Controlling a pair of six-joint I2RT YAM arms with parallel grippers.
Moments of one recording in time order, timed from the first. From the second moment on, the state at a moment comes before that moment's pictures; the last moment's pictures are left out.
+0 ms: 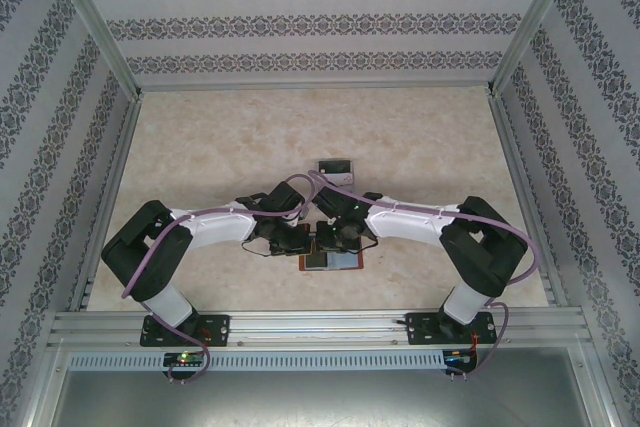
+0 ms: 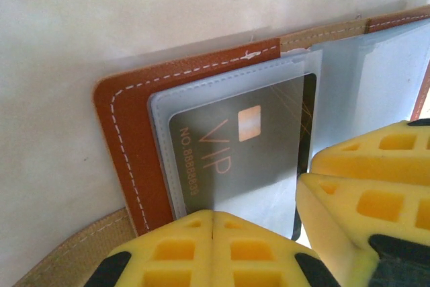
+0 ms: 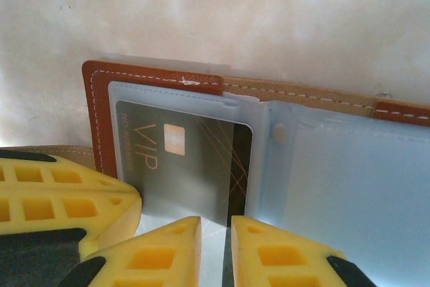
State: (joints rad) left arm -0.71 1.64 0.81 -0.36 0.43 -0.75; right arm 0.86 1.68 0.94 -0.51 -0.21 0.87
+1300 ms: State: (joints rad) left arm -0.71 1.63 0.81 -0.41 0.39 -0.75; right arm 0.86 1.70 0.97 -0.57 -0.17 0.86
